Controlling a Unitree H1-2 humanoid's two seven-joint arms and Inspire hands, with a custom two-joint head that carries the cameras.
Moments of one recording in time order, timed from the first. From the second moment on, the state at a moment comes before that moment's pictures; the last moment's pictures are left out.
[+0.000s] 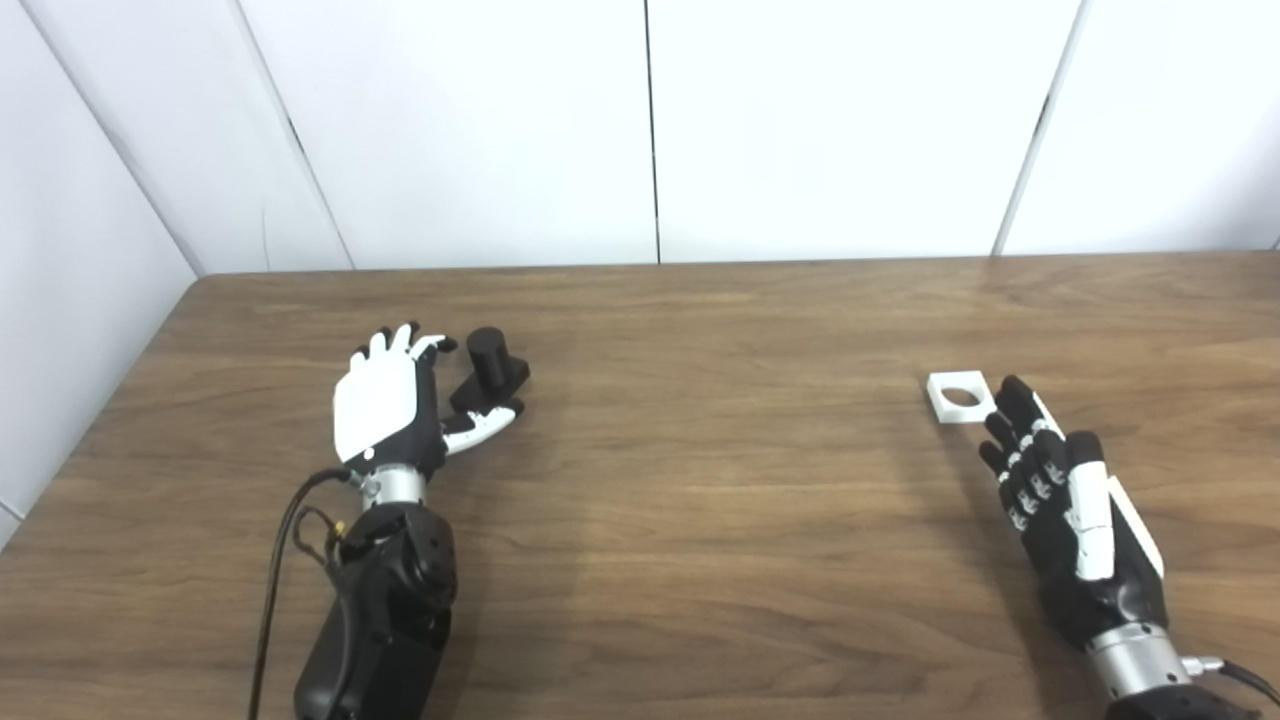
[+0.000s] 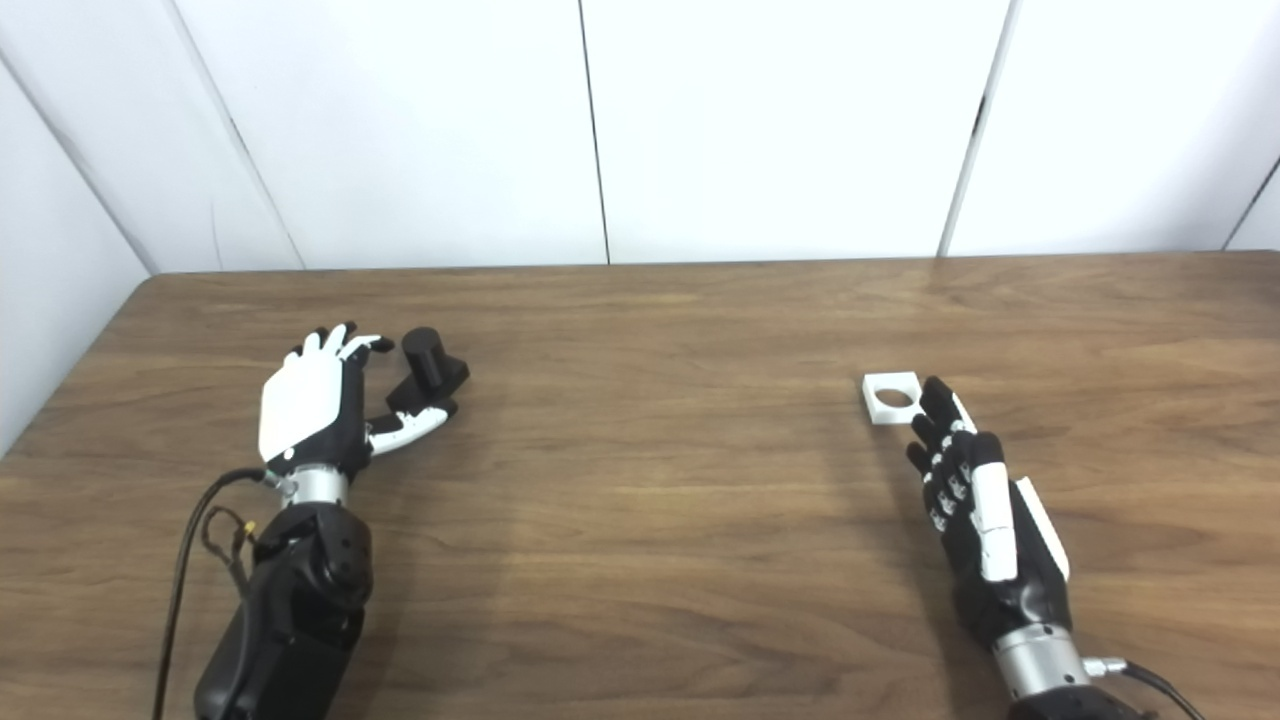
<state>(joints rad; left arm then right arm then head) -0.30 0.22 -0.12 0.12 0.90 0.45 0.14 0.06 -0.16 -0.09 -0.23 0.24 0.10 0.14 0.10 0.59</state>
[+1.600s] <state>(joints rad) -0.35 0.26 -0.16 0.24 0.86 0.46 0.15 0.07 -0.16 -0.11 -0.23 0.25 0.09 0.14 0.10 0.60</state>
